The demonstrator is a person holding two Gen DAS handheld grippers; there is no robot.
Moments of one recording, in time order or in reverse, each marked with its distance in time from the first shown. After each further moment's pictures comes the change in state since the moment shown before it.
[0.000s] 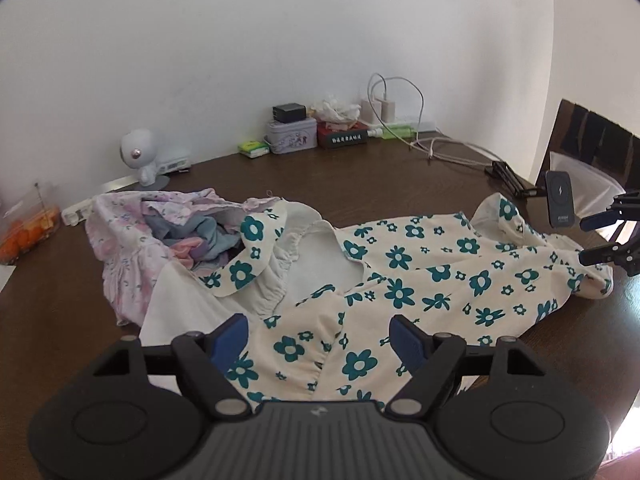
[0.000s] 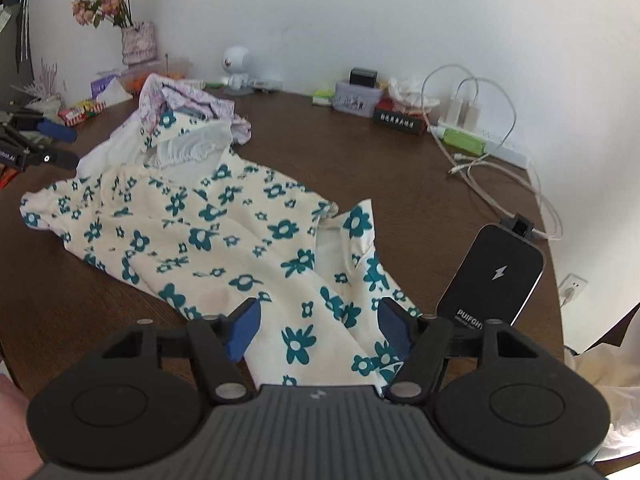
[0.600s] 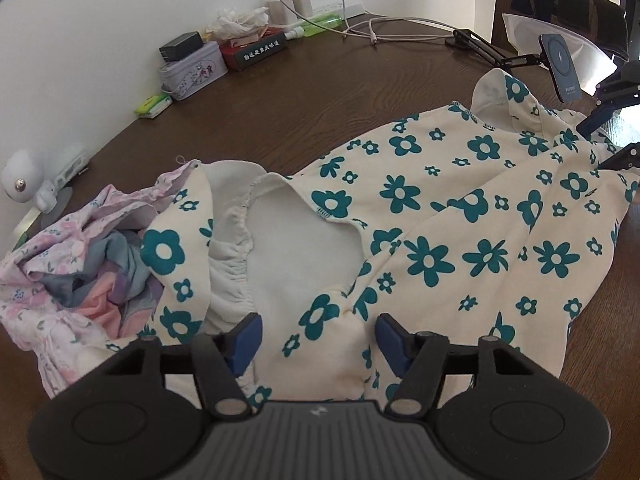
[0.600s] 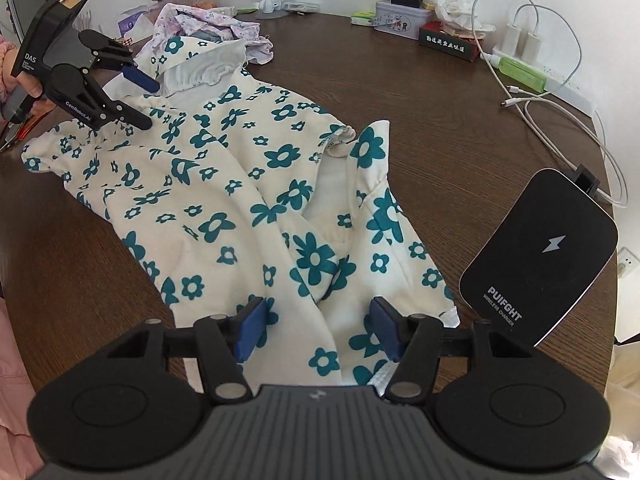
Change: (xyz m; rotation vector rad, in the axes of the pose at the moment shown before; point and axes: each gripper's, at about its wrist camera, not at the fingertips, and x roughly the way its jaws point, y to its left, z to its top) left arm 0.116 -0.002 0.032 0.316 0.267 -0.130; right arm 0.052 -0.036 0.000 -0.052 0.197 0.167
